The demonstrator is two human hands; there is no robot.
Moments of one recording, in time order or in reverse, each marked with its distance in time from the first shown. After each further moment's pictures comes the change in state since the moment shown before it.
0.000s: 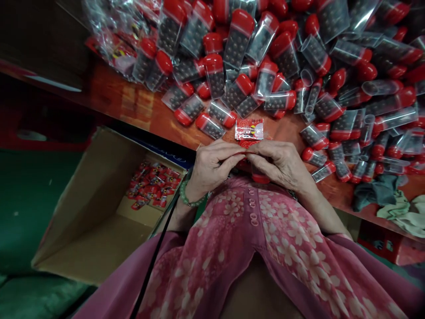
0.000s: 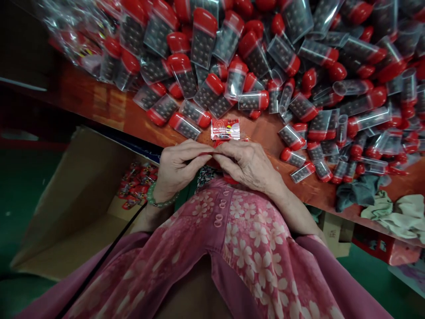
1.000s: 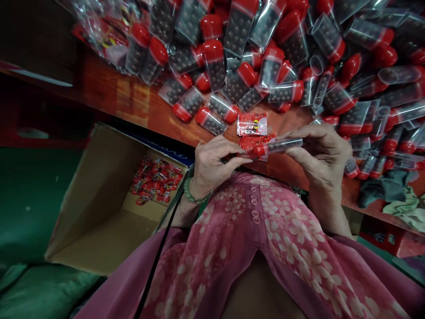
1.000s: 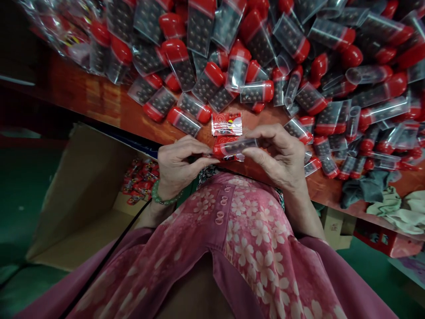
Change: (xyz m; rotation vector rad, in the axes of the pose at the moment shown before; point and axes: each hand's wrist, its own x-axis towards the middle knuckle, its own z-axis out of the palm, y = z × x) left_hand 0.000 -0.005 0.009 -0.017 0.130 0.071; right_hand -0.029 0.013 -0.013 0.313 0.481 0.131
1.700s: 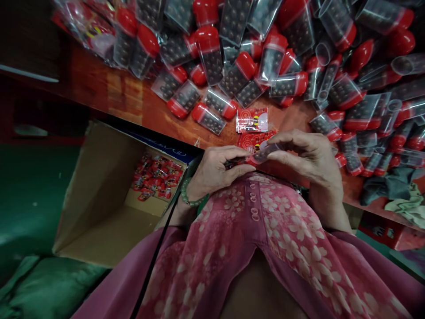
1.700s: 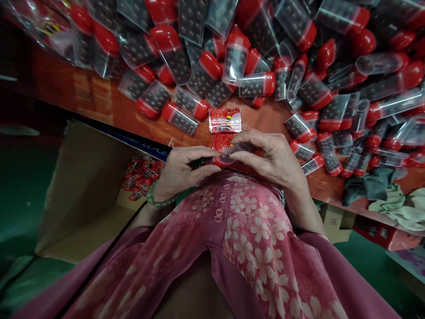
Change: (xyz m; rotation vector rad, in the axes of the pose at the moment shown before) left_hand -0.005 0.009 -0.006 -0.130 -0.367 -0.297; right_hand 0.014 -0.007 0.001 -0.017 -0.365 0.166
